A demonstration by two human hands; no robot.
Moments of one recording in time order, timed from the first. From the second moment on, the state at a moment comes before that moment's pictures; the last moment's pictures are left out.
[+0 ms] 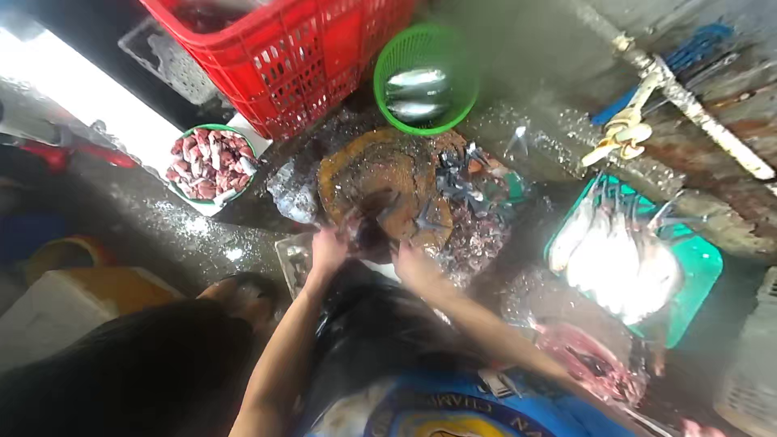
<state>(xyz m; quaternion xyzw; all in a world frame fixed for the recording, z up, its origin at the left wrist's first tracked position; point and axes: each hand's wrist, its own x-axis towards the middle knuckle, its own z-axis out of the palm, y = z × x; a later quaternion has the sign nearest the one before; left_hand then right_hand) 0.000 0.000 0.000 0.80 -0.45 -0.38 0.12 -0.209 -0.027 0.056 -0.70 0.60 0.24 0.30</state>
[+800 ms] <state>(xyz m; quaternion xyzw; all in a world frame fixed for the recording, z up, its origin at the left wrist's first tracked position) -0.027 0.014 0.000 0.70 -0.39 -0.51 0.32 -0.263 -0.030 0.030 -0.67 0.64 0.11 0.35</state>
